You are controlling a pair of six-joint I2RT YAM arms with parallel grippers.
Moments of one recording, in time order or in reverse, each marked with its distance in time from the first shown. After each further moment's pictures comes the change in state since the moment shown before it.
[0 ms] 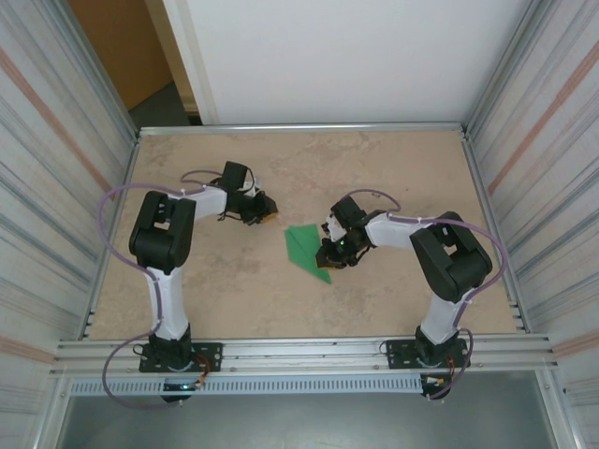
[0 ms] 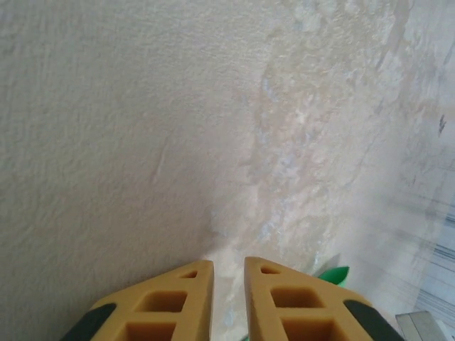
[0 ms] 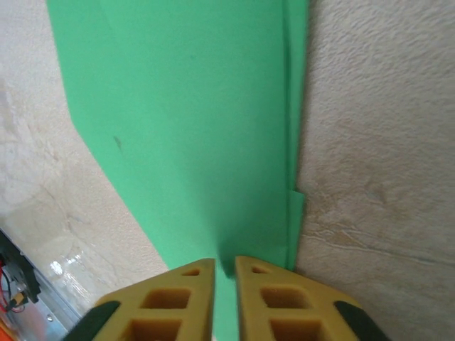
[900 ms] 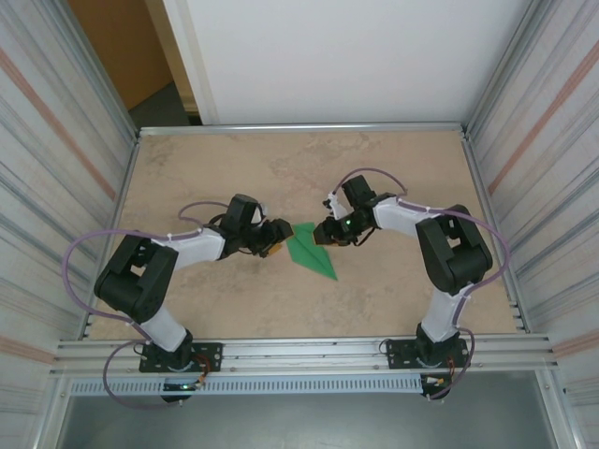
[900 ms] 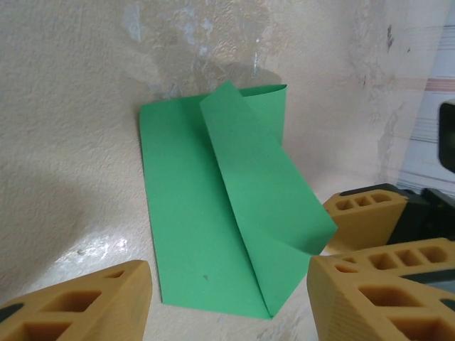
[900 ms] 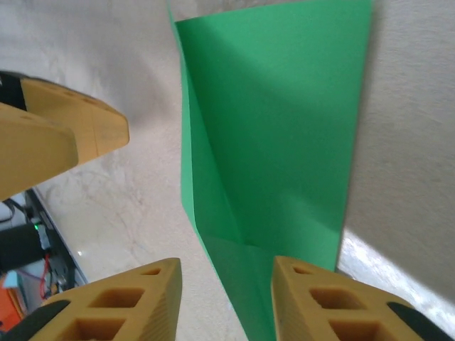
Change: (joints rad) left arm -0.210 -0.391 -0.478 0.301 -0.099 -0.329; right arm -0.113 0.062 0.143 0.000 -0.154 -0.207
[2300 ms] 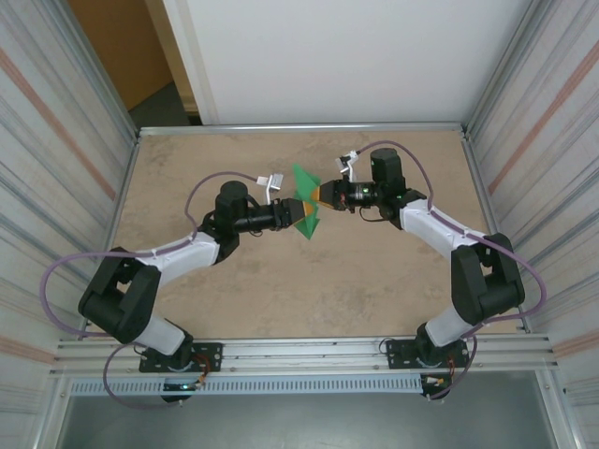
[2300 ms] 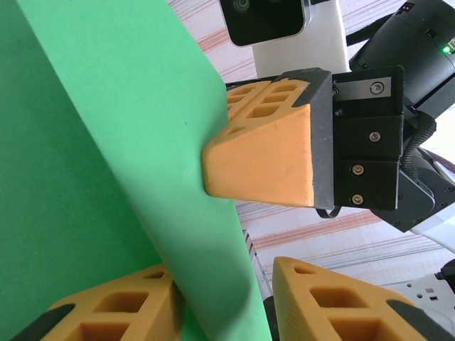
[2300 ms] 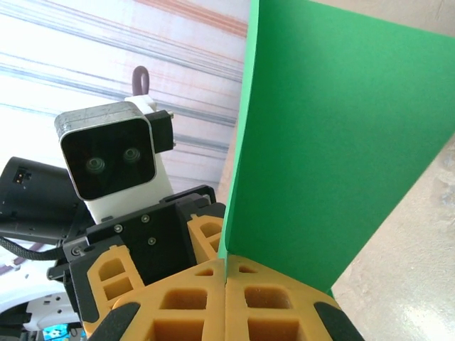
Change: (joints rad) left arm -0.046 -0.135 0.002 0.506 0.283 0.019; right arm -0.090 -0.273 -0.054 0.499 -0.285 0.541
